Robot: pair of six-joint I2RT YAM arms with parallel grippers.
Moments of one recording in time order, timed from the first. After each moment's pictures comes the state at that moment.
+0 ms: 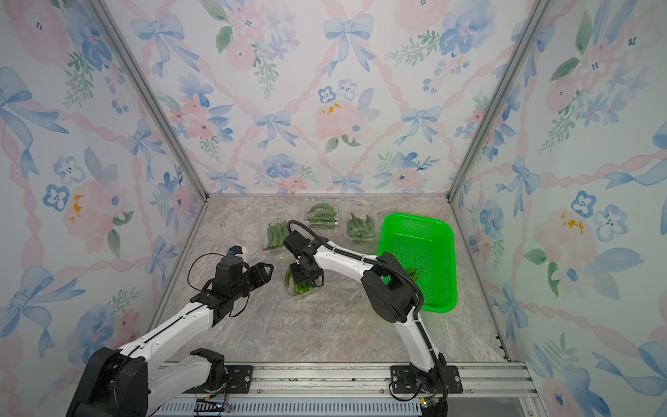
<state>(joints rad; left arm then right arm) -0.29 1.08 0.44 0.02 0.09 -0.73 0.89 2.17 1.73 -0.80 -0.06 0.47</state>
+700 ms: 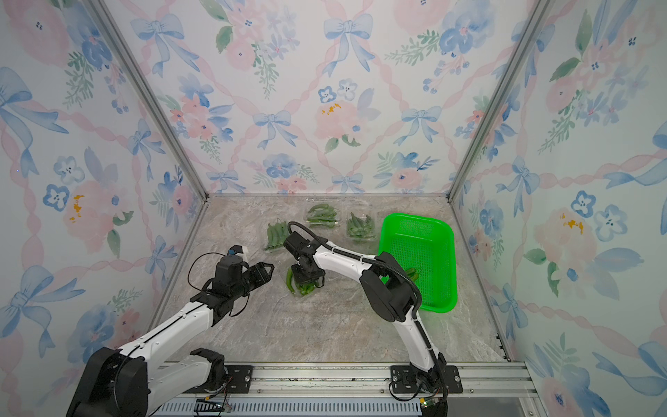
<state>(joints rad) -0.29 1.09 0.45 0.02 0.10 -0.73 0.89 2.16 1.73 -0.83 -0.02 0.46</state>
